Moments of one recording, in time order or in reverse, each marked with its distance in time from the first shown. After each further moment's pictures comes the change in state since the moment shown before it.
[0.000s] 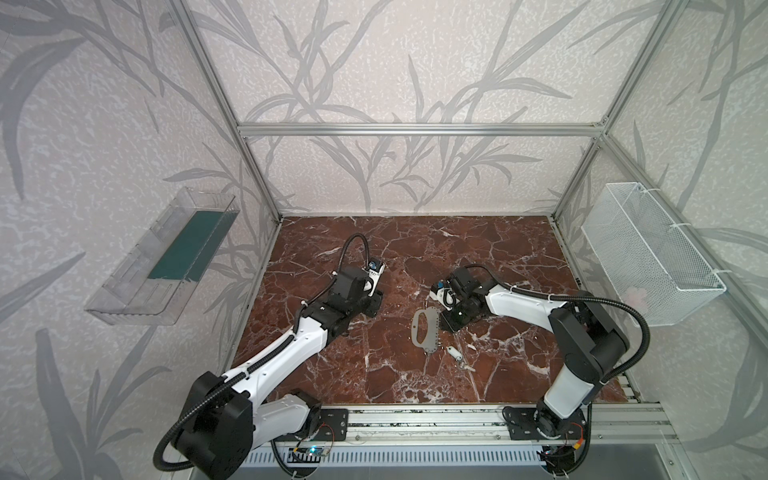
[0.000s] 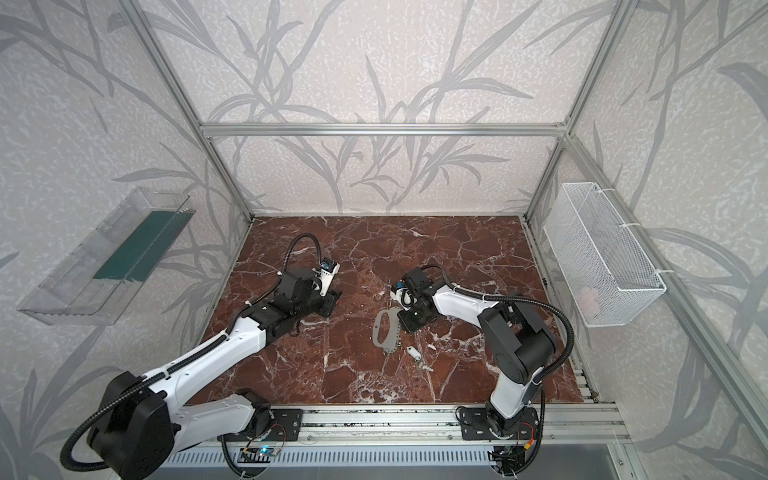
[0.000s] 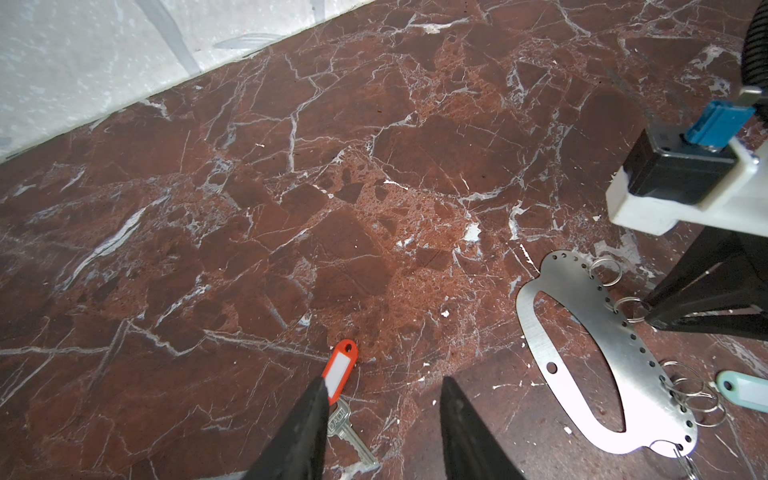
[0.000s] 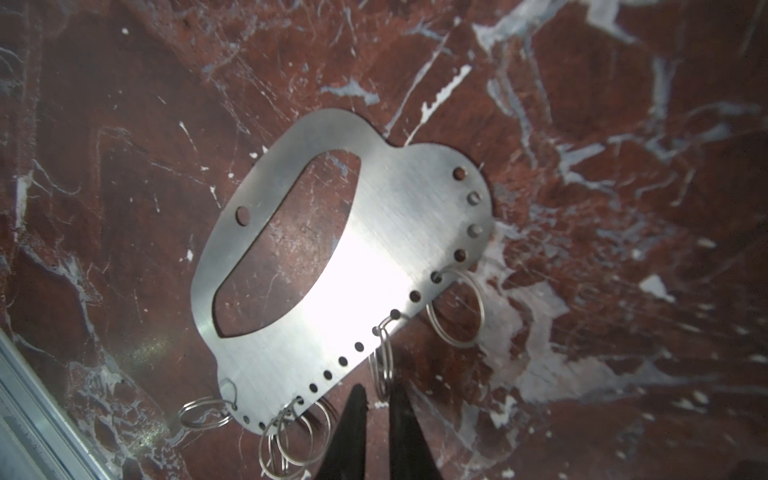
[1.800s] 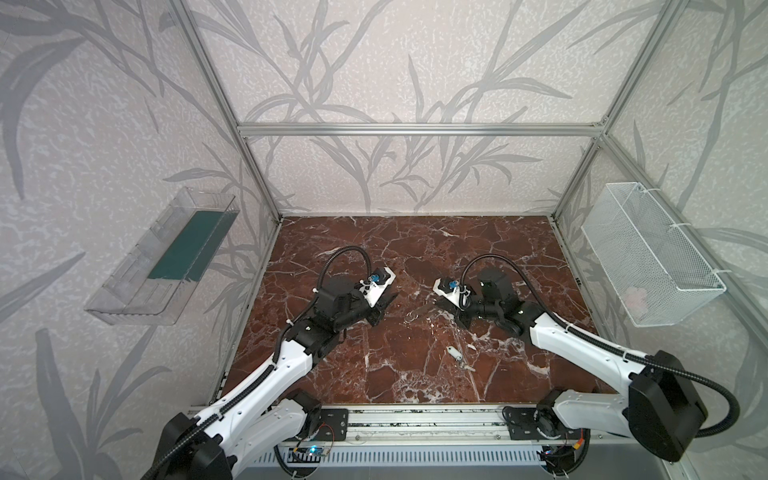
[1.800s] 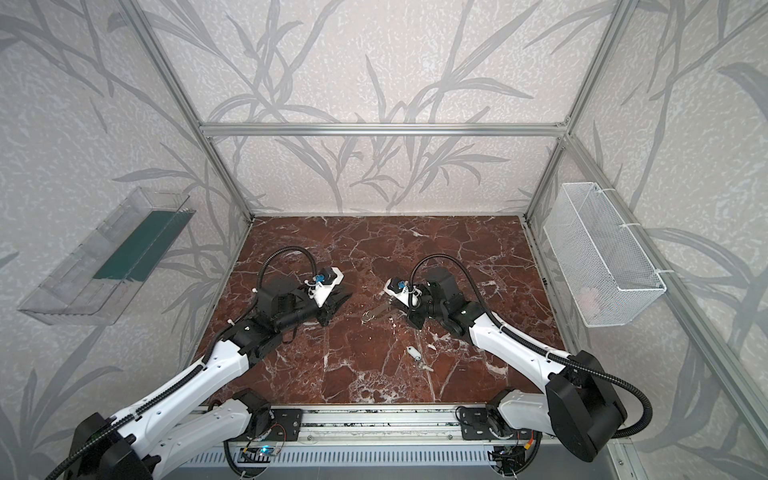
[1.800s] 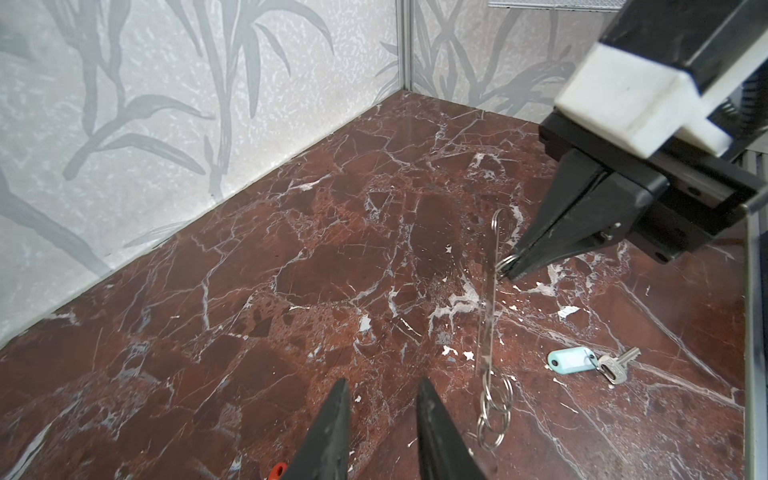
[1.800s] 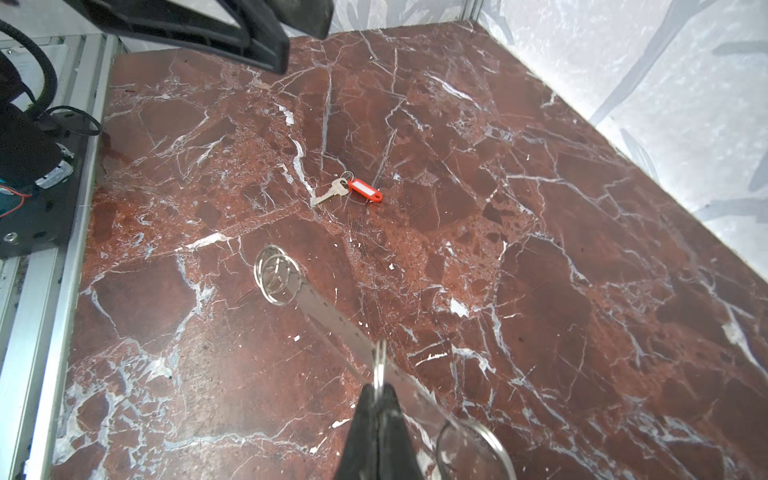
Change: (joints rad) left arm -0.032 -0.217 -0.105 0.204 0.361 0.187; right arm 0.000 -0.478 -0.256 0.446 -0.126 -0.470
